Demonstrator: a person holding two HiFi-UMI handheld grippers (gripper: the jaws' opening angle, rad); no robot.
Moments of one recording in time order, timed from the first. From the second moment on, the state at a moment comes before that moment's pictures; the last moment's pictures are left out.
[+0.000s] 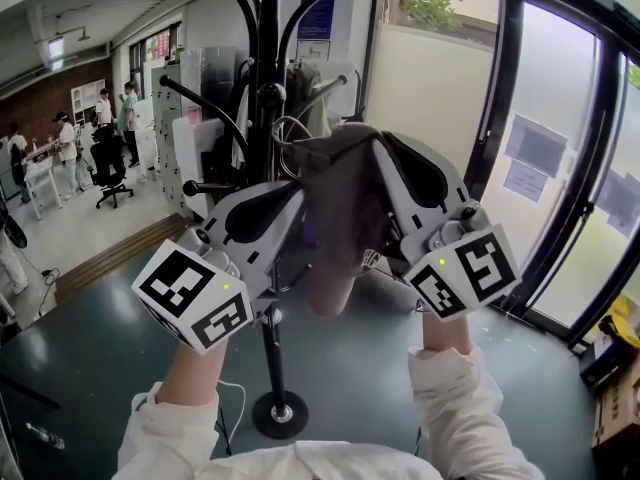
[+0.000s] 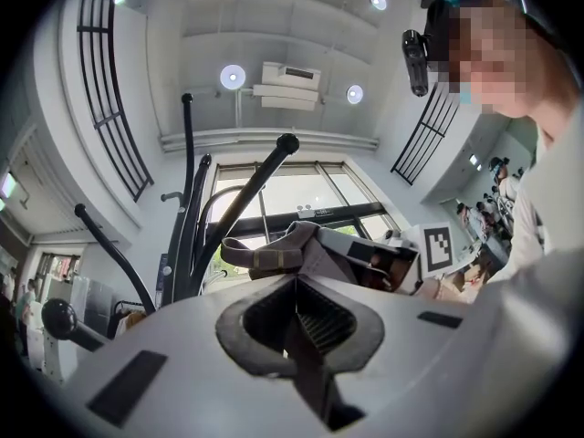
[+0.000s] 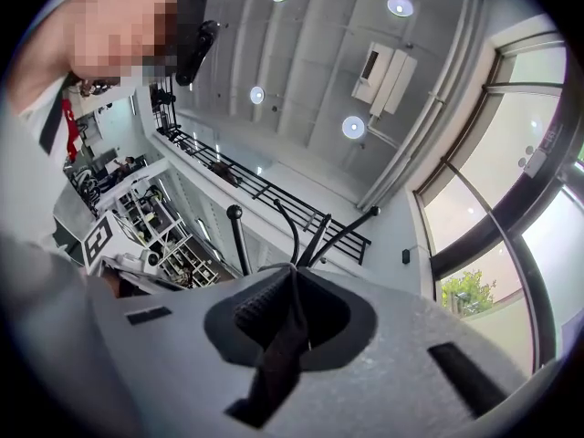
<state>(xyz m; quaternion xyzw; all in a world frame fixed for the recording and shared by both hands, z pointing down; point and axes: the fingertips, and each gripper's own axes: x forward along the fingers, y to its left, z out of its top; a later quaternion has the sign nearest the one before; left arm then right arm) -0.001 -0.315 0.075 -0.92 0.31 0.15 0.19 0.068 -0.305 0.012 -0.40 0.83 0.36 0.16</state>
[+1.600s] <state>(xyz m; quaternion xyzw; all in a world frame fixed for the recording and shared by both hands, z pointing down) 0.013 -0.339 0.037 -0.91 0.28 0.17 0.23 0.126 -0.326 -0.100 -0.46 0.76 0.41 0.22</state>
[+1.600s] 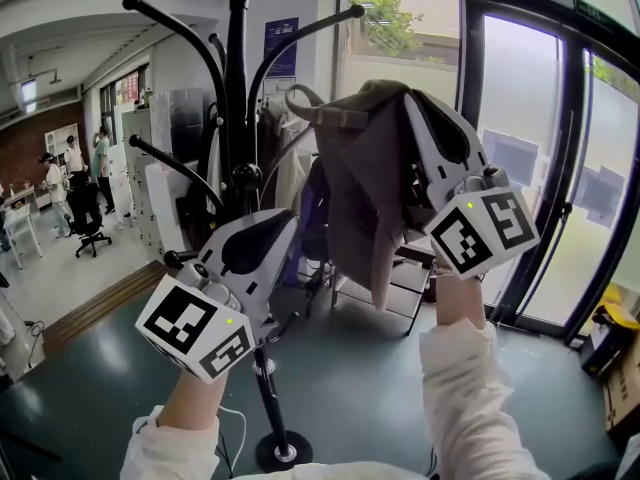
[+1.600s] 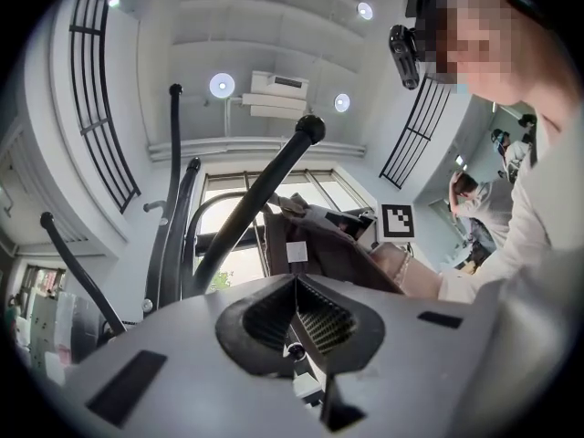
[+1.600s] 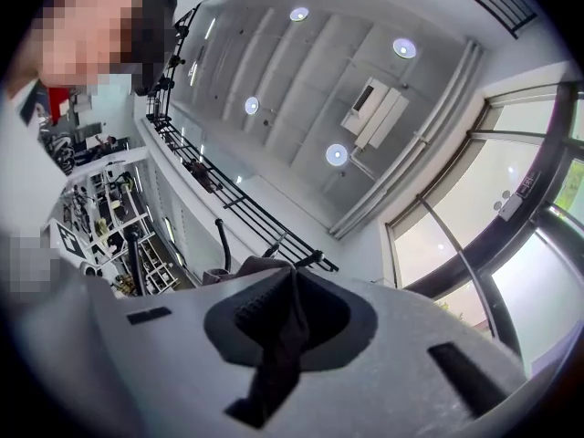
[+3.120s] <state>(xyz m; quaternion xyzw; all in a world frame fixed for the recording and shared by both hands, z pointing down) 0.031 -0.367 0.018 -0.92 0.29 0.16 0.20 0.194 -0.346 -0.222 -0.51 0.69 0.42 0.28</state>
